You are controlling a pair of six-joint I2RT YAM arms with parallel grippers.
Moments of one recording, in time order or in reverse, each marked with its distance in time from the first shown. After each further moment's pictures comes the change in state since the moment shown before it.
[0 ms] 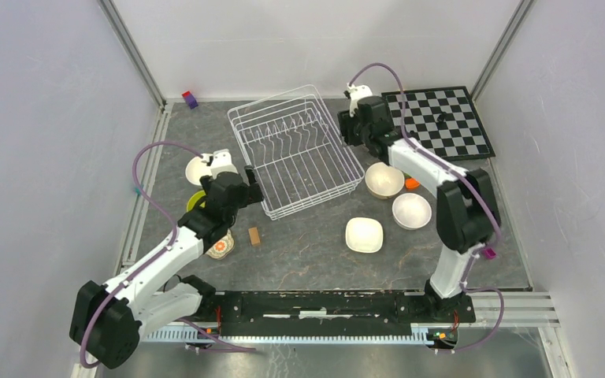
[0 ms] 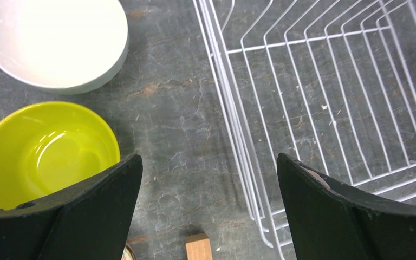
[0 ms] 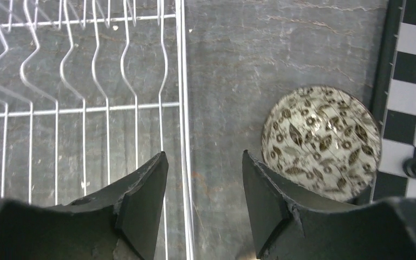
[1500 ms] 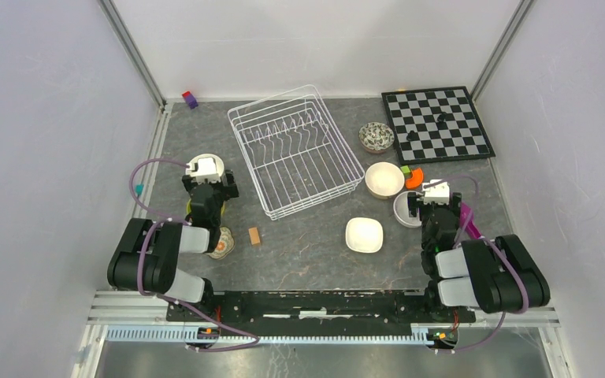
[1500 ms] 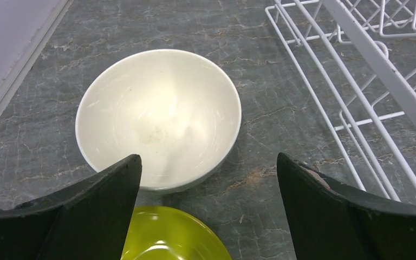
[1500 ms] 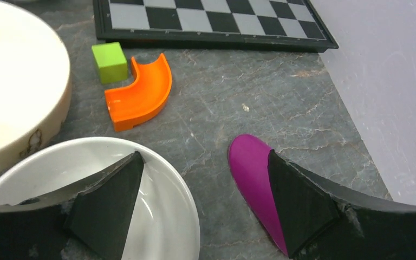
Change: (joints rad) left arm 0.393 0.467 -0.352 1.190 0.204 0.457; right arm -0.299 -0.582 -1.453 1.260 0.272 -0.299
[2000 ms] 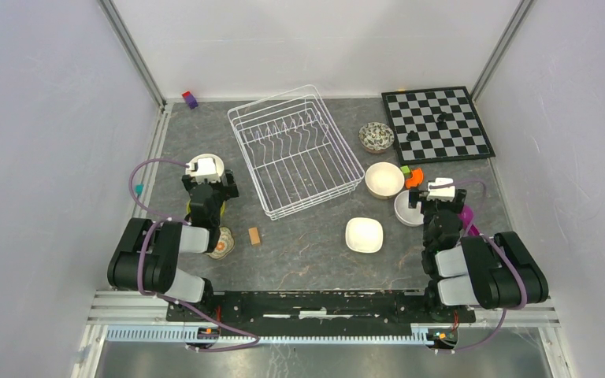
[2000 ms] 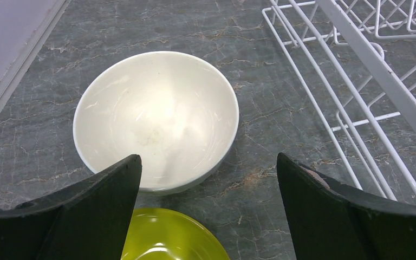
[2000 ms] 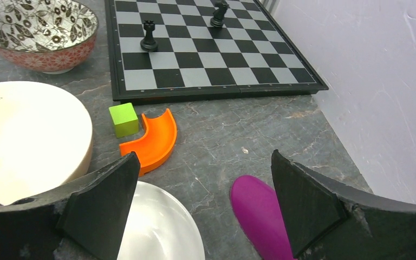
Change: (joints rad) left arm 0.011 0.005 0.000 0.020 0.026 0.000; right arm -0.022 0.069 0.000 0.253 -0.041 0.027
